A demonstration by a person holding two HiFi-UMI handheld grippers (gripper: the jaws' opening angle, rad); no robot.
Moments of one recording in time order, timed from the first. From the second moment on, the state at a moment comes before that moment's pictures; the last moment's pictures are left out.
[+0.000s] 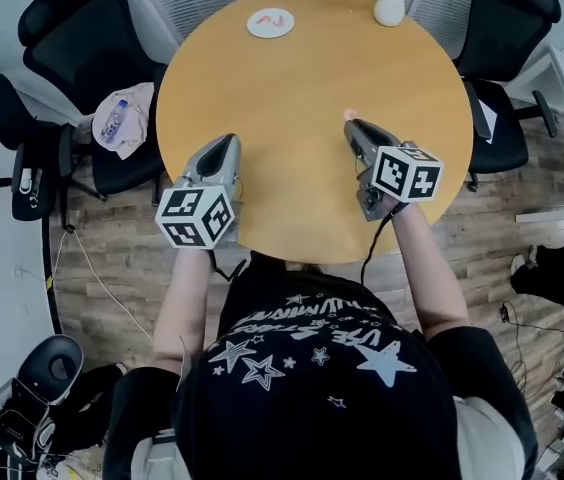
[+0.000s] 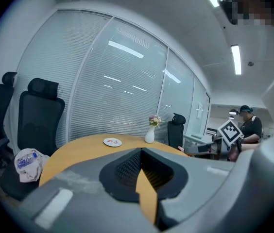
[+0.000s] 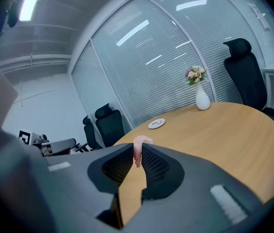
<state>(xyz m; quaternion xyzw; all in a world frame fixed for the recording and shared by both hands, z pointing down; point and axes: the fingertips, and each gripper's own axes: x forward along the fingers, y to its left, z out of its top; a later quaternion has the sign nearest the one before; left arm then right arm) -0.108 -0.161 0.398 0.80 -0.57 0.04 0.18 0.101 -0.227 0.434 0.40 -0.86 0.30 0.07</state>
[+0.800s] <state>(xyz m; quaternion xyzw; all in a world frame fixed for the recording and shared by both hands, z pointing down) -0.167 -0.299 0.382 0.84 -0.52 0.05 0.17 0.007 -0.341 0.432 0.41 -0.86 0.29 0.09</state>
